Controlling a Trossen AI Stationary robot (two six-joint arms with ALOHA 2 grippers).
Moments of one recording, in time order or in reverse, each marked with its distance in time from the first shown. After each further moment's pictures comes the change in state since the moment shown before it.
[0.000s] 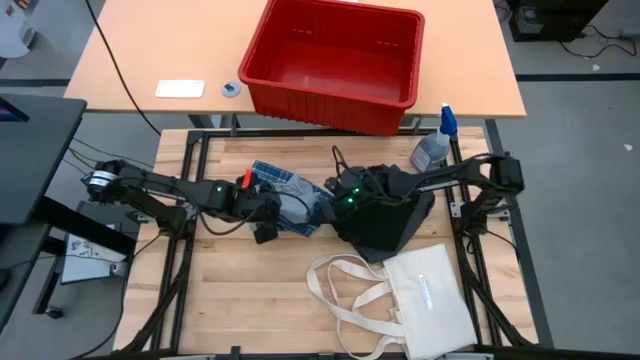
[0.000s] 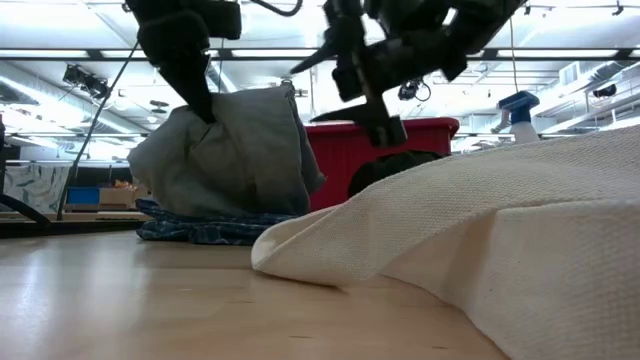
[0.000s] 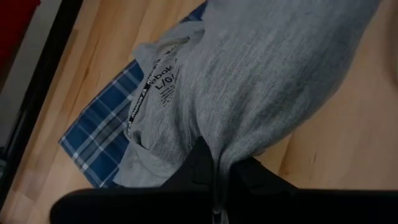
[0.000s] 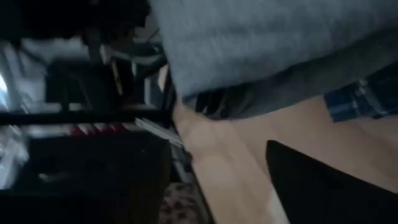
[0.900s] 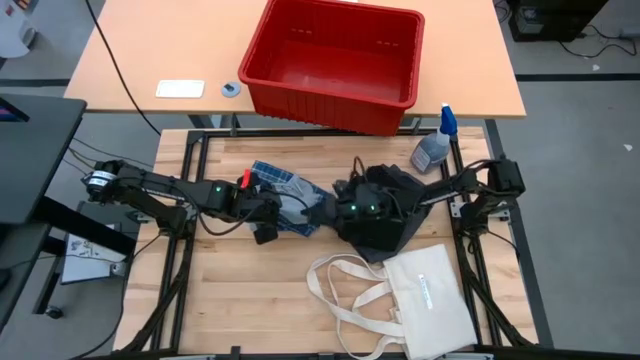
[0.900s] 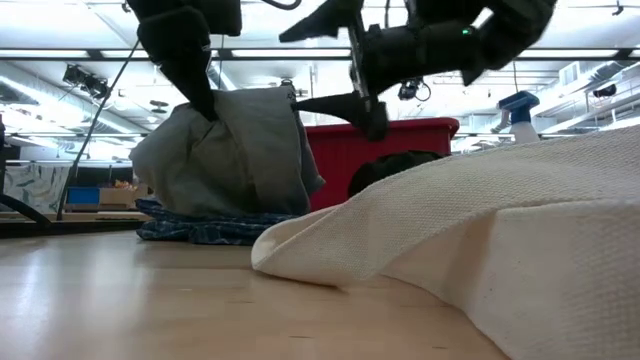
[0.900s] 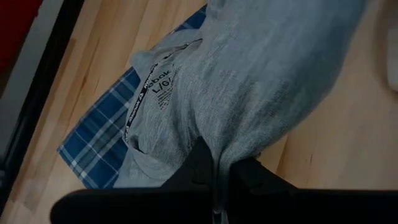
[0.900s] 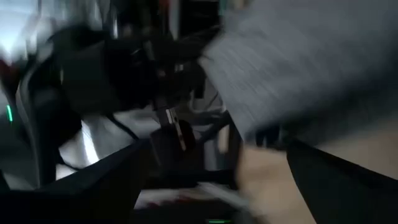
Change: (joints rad) left arm -0.002 -0.005 0.000 0.021 0.003 0.029; right arm 0.118 0.013 -0.141 0.456 0.362 0.230
